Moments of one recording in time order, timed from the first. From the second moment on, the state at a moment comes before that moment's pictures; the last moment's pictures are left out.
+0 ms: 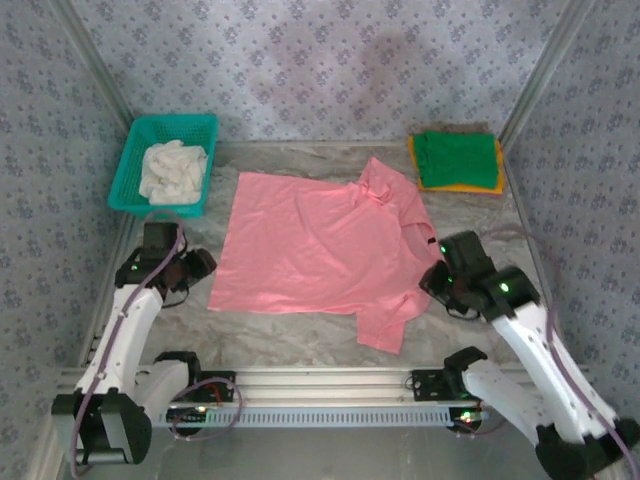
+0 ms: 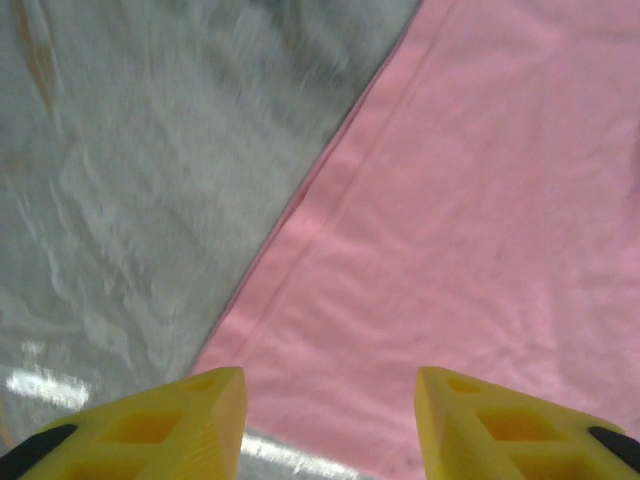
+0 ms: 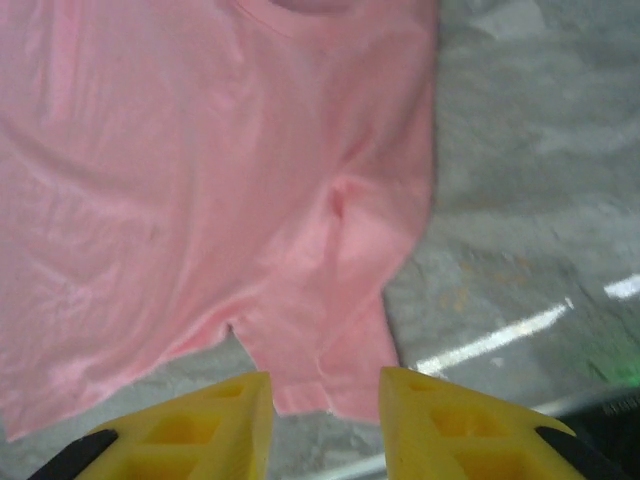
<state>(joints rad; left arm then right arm) -0.03 0.97 0.78 -0.82 0.11 -0.58 0.40 0.88 0.94 -1.15 0.04 0.92</state>
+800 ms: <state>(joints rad) -0.12 1.77 0.96 -0.25 0.15 -0.58 0.18 2.08 1.48 -0.56 -0.16 0.54</state>
